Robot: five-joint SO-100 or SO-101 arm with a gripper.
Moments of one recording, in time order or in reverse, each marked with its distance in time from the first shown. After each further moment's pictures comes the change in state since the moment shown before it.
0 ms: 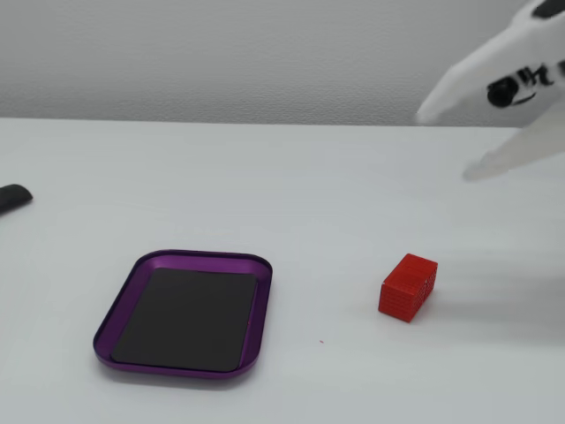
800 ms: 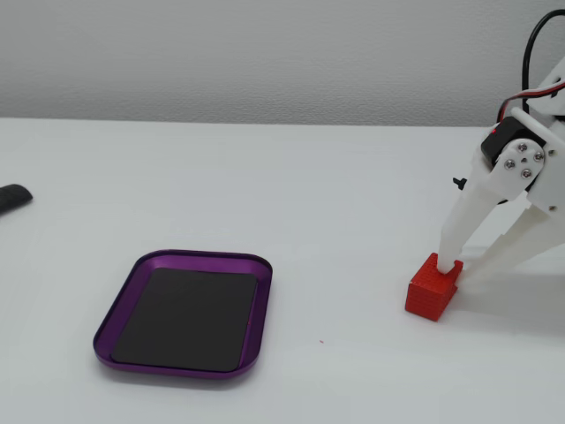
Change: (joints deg) arm 6.5 6.4 22.4 -2.7 0.7
